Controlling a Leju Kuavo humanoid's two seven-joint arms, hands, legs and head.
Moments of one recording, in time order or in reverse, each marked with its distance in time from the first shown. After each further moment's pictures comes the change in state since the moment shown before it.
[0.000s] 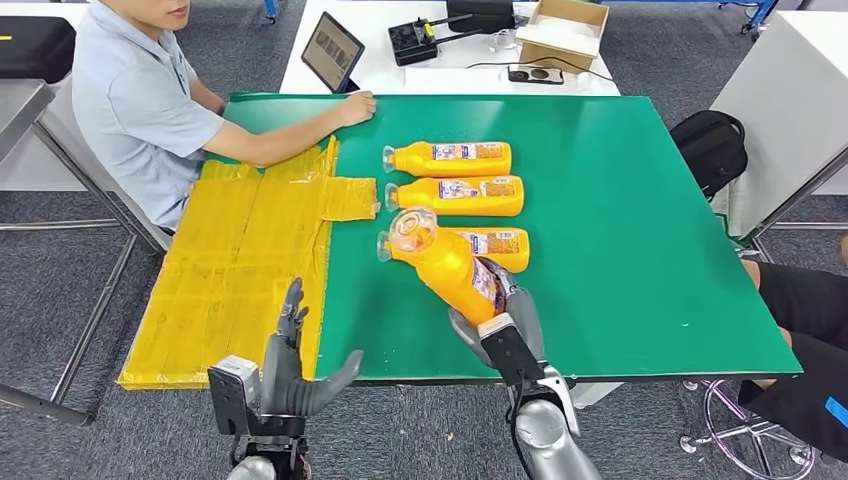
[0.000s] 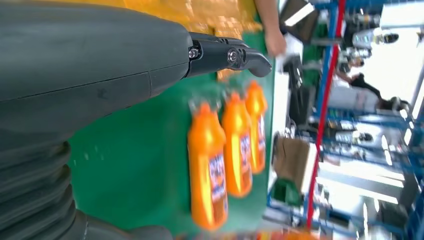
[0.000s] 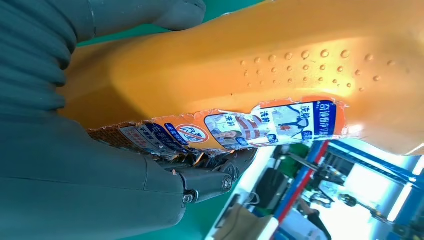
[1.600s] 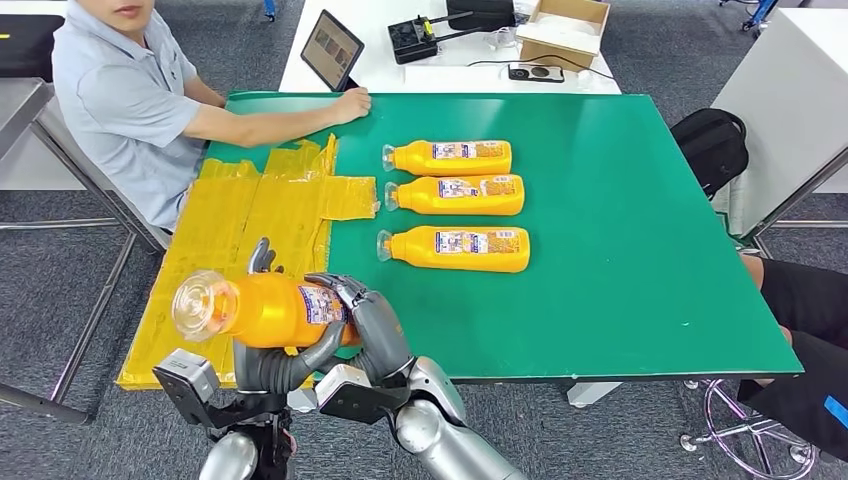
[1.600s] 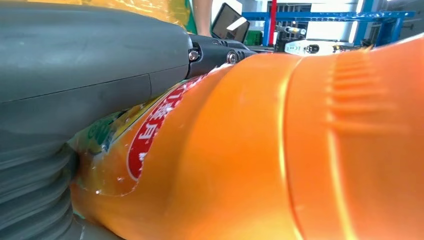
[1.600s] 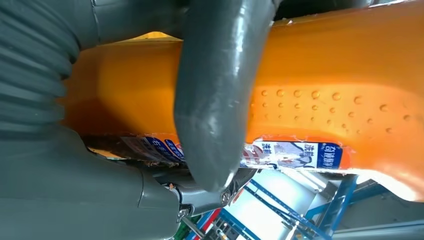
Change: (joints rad) left arm -0.061 0.042 -0.020 -0.121 0.068 0.047 -0.074; right arm -0.213 0.179 0.428 0.354 0.046 -0.106 -0.192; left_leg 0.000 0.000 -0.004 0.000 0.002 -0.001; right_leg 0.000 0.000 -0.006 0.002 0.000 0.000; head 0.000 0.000
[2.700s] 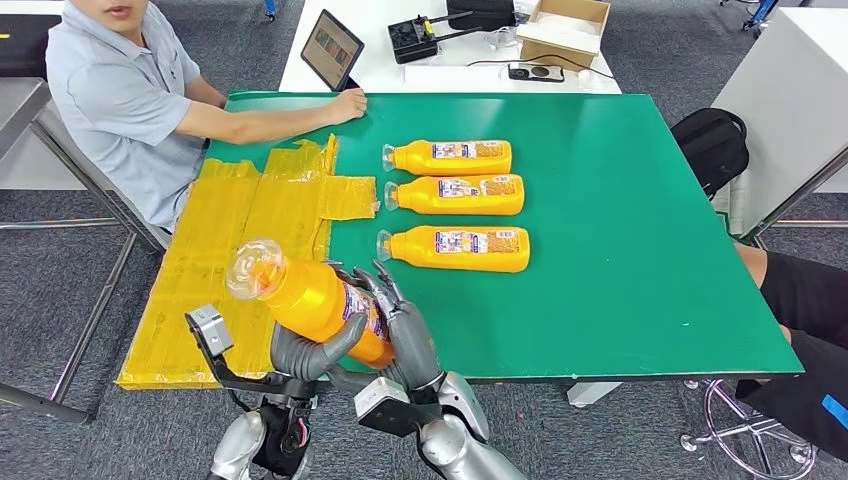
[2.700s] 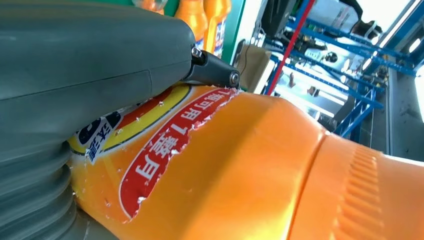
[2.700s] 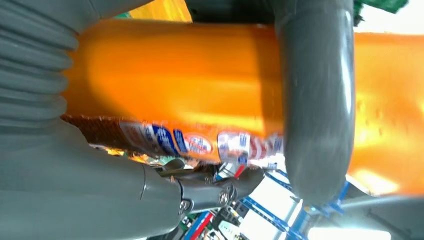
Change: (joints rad) left arm -0.087 -0.006 -0.049 0.107 0.347 -0.291 0.206; right arm 0.095 -0.058 -0.057 -0.102 -0.037 -0.033 -0.077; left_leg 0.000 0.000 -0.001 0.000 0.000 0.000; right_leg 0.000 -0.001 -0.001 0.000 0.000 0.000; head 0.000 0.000
